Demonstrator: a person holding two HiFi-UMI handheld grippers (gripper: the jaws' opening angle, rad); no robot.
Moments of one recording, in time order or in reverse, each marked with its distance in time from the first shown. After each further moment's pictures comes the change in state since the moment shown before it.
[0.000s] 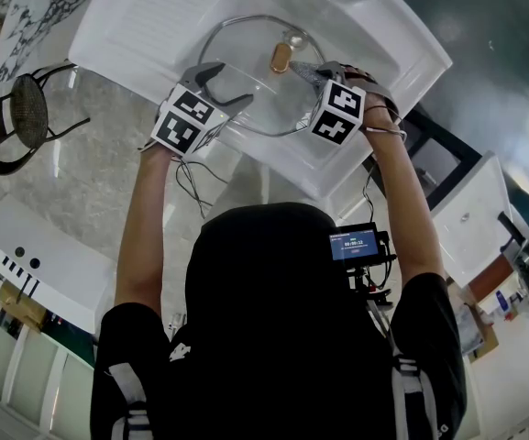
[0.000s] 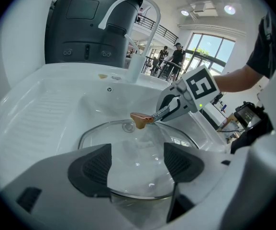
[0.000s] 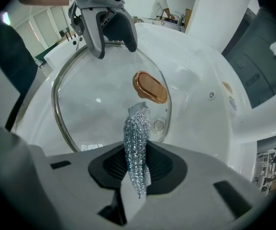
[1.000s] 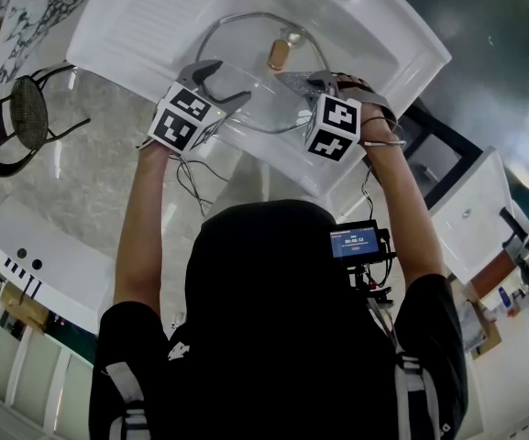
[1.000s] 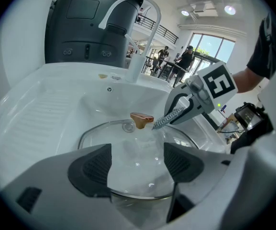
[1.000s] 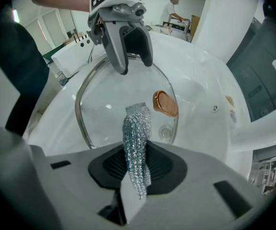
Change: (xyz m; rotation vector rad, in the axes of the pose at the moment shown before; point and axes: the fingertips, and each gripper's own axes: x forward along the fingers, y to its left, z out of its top) left arm 0.001 0.001 0.002 -0.003 -0.001 -0.002; right arm -0.027 0.025 0.018 -0.051 -0.045 0.025
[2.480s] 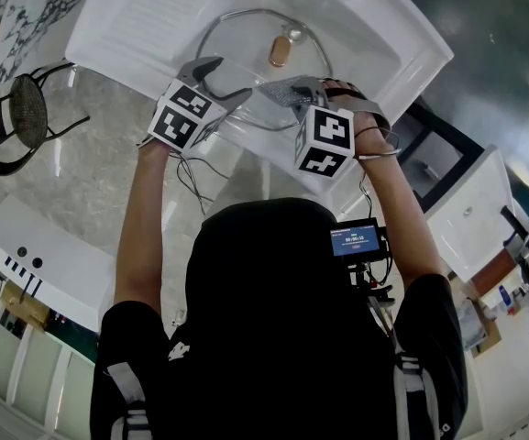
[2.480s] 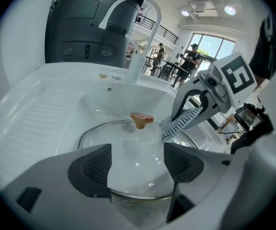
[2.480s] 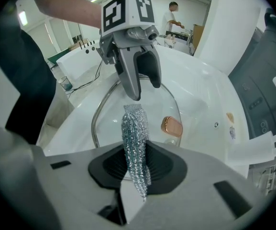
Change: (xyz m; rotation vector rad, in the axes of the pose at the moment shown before) left arm -0.001 -0.001 -0.001 0.000 0.006 -0.004; right arm -0.025 0.020 0.042 -0.021 -0.092 0.019
